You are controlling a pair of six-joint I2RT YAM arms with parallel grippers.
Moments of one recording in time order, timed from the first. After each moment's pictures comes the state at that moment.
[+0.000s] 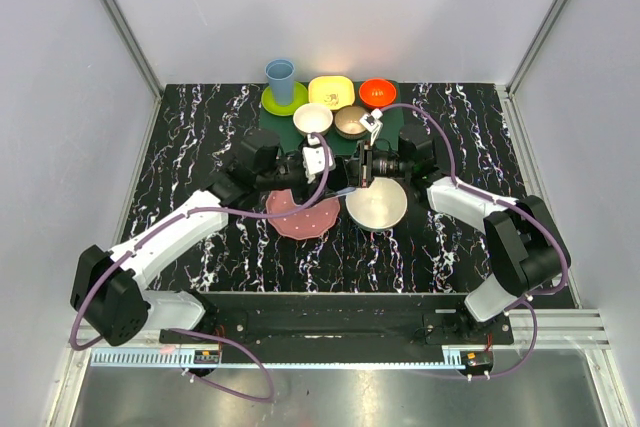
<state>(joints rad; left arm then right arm) -0.64 1.29 1.01 -0.13 0.56 0.47 0.45 1.59 0.90 0.50 -0.93 0.64</state>
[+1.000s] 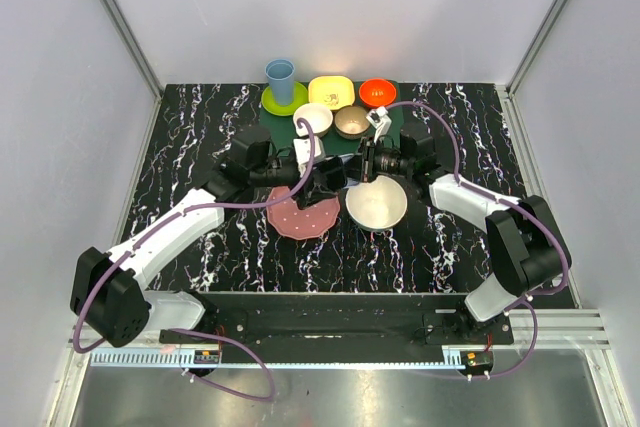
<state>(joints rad) -0.58 1.28 1.00 -0.09 0.71 0.32 0.43 1.59 0.91 0.39 -0.78 0.53</state>
